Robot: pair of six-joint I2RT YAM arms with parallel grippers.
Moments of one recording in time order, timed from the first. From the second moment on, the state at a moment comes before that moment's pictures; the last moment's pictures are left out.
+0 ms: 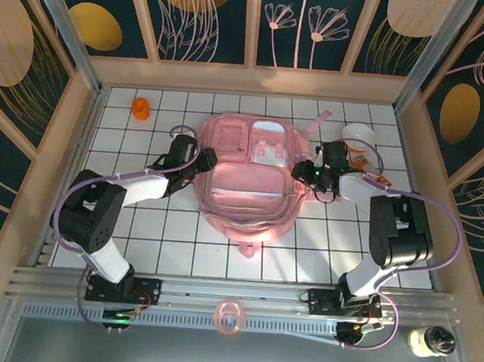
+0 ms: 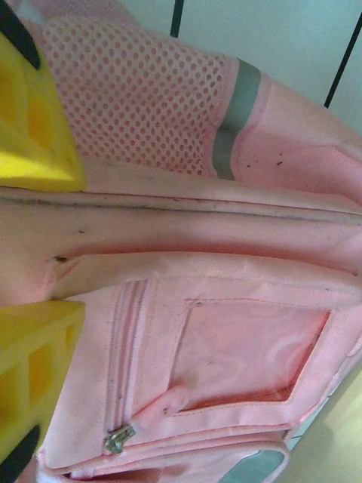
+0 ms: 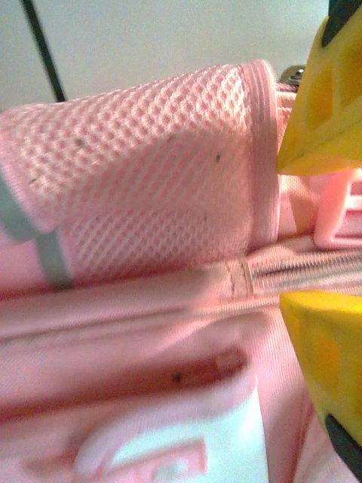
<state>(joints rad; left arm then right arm) -0.44 1.65 0.81 0.23 0.01 -0.74 0.22 1.61 0.87 -0.17 -0.31 0.55</state>
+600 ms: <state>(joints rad) -0.34 1.18 0.79 0.04 -0.18 -0.62 0.16 1.17 1.03 -0.40 -0.15 0.45</state>
